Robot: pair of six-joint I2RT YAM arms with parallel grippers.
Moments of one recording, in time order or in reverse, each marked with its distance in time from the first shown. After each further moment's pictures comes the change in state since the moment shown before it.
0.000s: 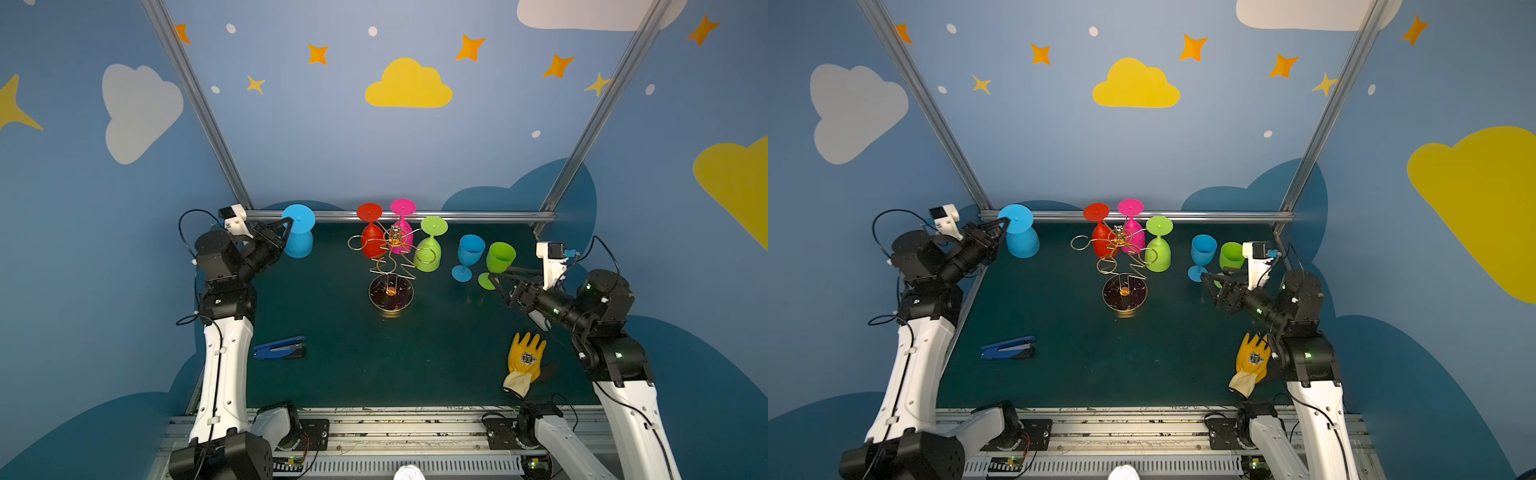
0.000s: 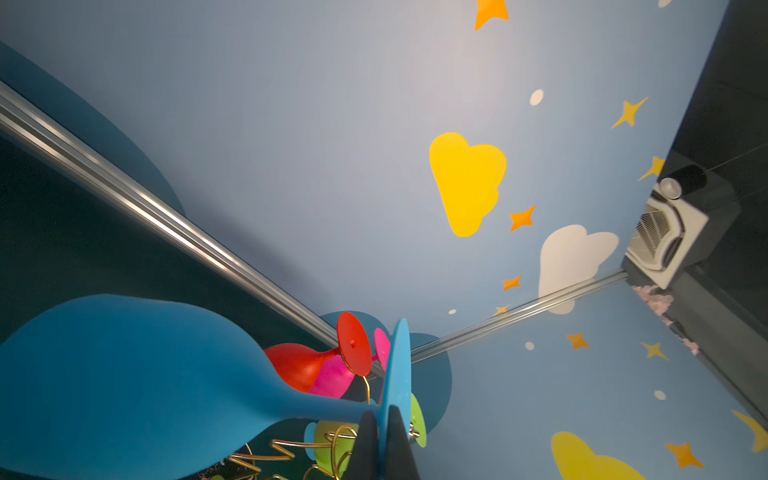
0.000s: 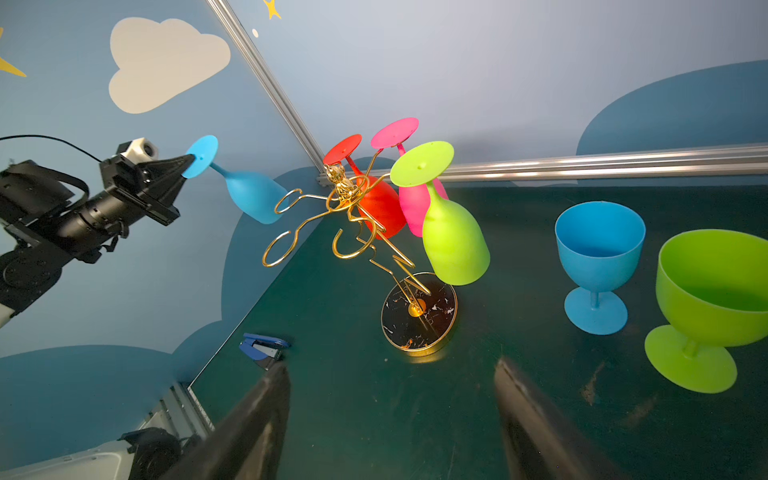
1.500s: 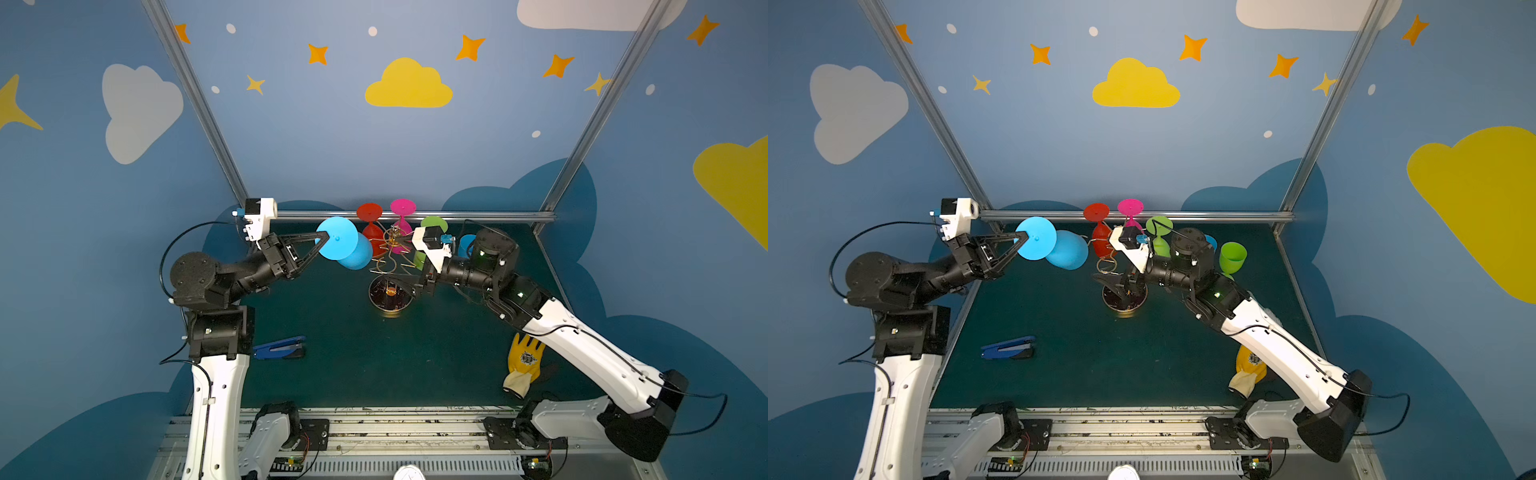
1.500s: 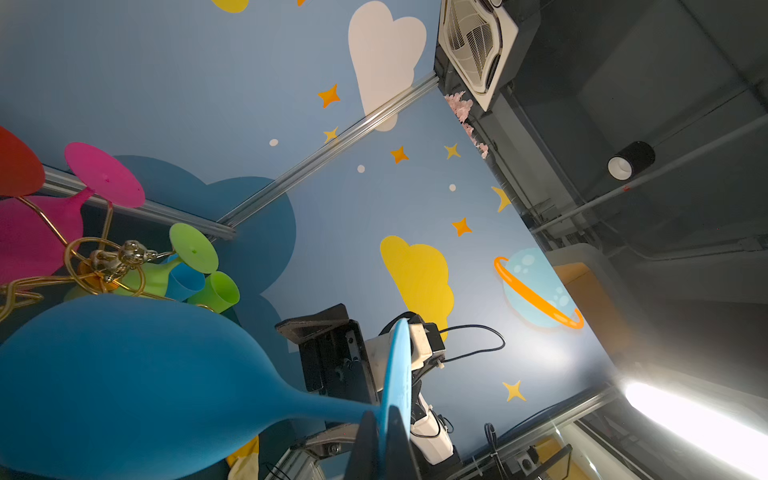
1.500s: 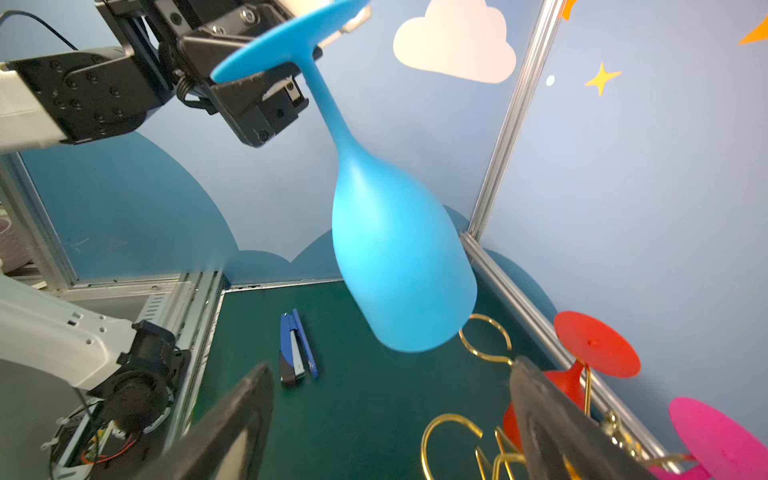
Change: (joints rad) left arm -0.190 -0.172 0.097 0.122 0.396 -0.312; right arm 0.721 0.550 0.325 0.460 0.121 -0.498
